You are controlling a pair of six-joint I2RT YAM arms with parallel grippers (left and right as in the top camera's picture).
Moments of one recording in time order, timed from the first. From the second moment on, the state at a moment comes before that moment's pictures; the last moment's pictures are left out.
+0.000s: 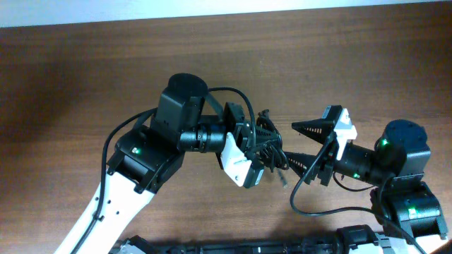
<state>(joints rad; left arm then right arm) -0.62 1.26 1.31 -0.60 0.86 1.43 0.08 0.73 0.82 -0.49 -0.97 -0.07</state>
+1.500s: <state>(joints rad) -0.62 1.28 1.34 -1.21 0.63 1.44 0.09 0.65 0.83 -0.52 -0.51 0.36</state>
